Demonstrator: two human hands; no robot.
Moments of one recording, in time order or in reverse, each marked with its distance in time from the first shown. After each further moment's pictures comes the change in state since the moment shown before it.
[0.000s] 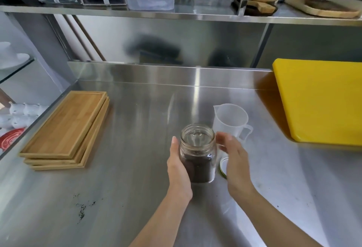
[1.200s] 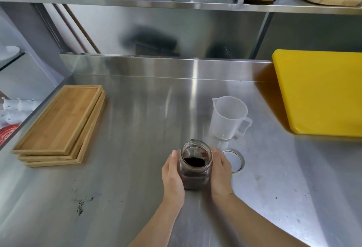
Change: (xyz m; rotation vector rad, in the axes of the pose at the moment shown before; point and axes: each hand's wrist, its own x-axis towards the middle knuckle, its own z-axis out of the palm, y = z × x) left_hand 0.021 -0.043 -0.045 0.212 0.025 0.251; right_hand -0.017 0.066 0.018 0.082 0.045 0.164
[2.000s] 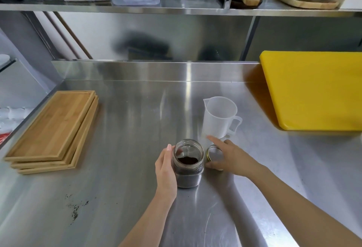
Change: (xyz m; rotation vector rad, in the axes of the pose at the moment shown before) left_hand 0.005 0.011 0.001 -0.008 -0.072 0.085; right_hand 0.059 -0.033 -0.066 -1.193 -0.543 -0.095
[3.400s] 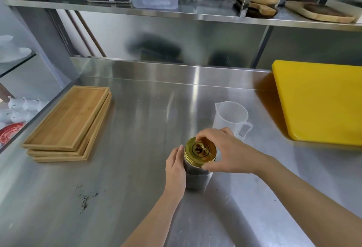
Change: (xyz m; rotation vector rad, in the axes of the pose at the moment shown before) left_hand -0.002 0.004 0.000 0.135 -0.025 0.001; right_hand -0.024 -0.076 -0.040 -0.067 -0.032 -0.528
